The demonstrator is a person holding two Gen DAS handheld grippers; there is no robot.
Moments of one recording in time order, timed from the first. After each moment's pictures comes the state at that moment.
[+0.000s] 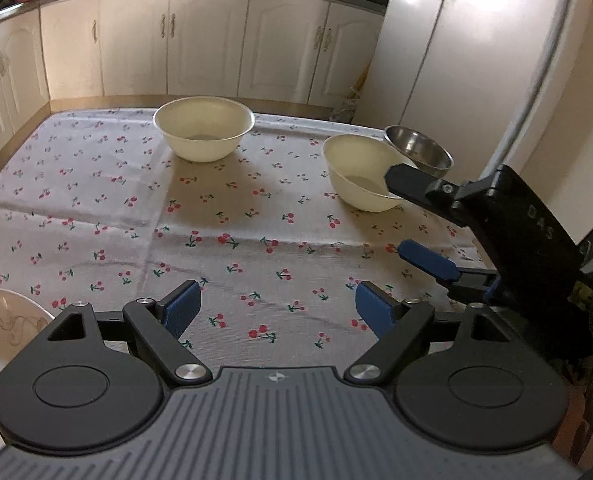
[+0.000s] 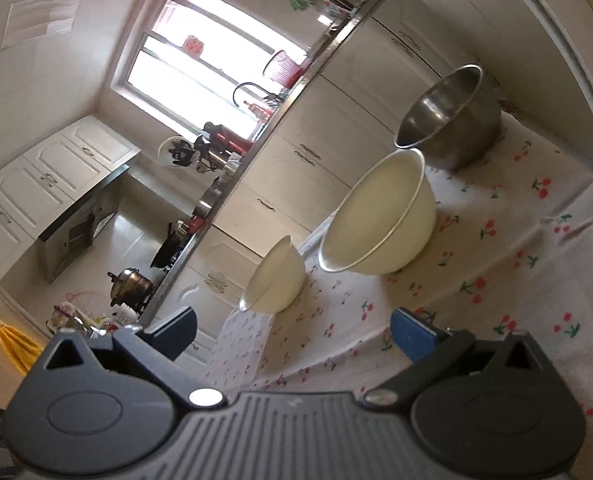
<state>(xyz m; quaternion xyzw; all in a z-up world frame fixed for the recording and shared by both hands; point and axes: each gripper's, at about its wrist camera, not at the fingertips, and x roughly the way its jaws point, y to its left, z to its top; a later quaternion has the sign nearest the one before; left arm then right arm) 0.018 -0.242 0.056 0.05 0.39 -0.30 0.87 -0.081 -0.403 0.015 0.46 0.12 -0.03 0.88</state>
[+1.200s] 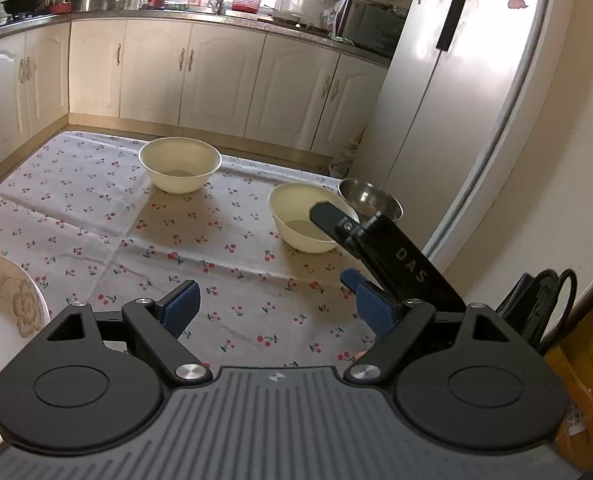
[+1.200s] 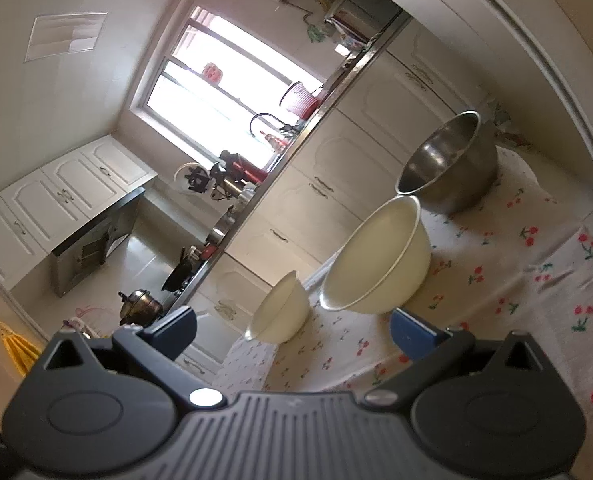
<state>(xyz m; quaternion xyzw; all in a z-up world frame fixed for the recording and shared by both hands) -0.048 -0.270 0.098 -0.03 0.35 -0.27 0.90 -0.088 -0.414 0.012 0.45 0.08 -0.04 0.89</state>
